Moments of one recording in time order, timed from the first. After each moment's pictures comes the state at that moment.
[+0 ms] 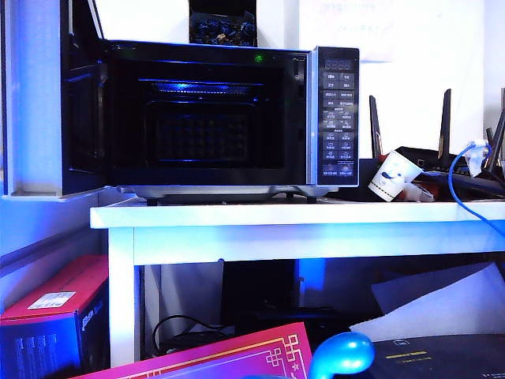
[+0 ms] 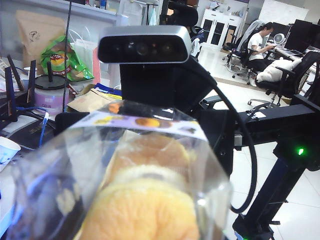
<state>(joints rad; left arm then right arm) -0.35 1.30 1.72 -0.54 1.07 -0.03 0.48 1.50 1.38 0.77 -1.12 0.80</state>
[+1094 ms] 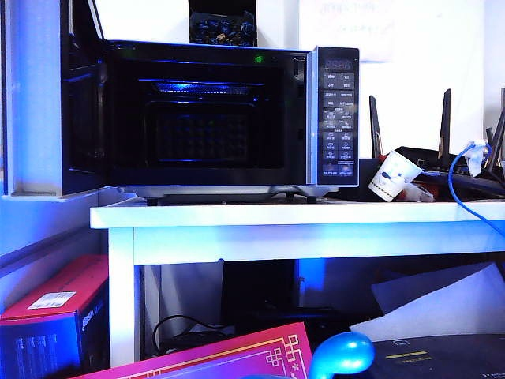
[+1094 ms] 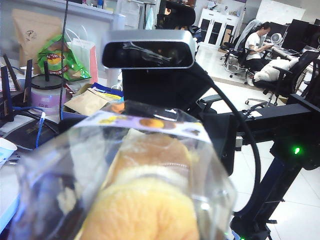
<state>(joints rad) -0.35 1.30 1.72 -0.54 1.07 -0.03 0.47 1.50 1.38 0.79 -1.22 0.82</state>
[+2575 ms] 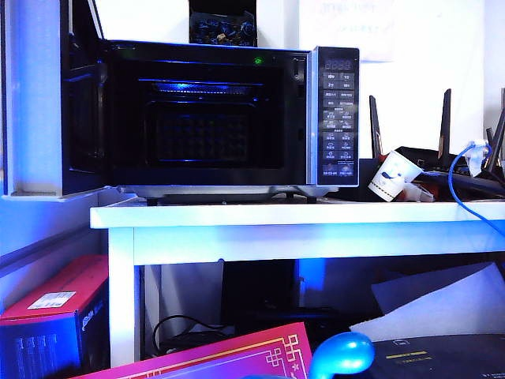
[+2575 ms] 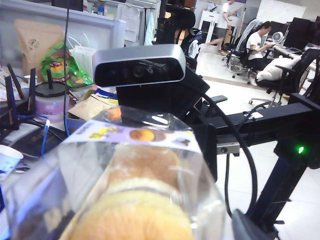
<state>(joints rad) -0.35 1.30 1.72 -0.52 1.07 -0.01 0.47 1.51 1.38 0.75 -1.23 0.81</state>
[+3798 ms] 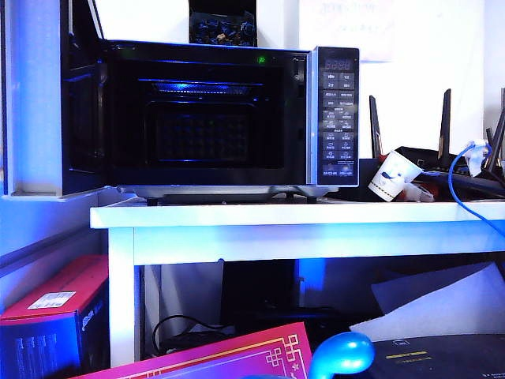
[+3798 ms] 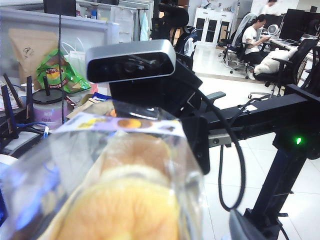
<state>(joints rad) -0.35 1.30 1.72 -0.52 1.09 0.05 0.44 1.50 1.38 0.78 -1.26 0.81</state>
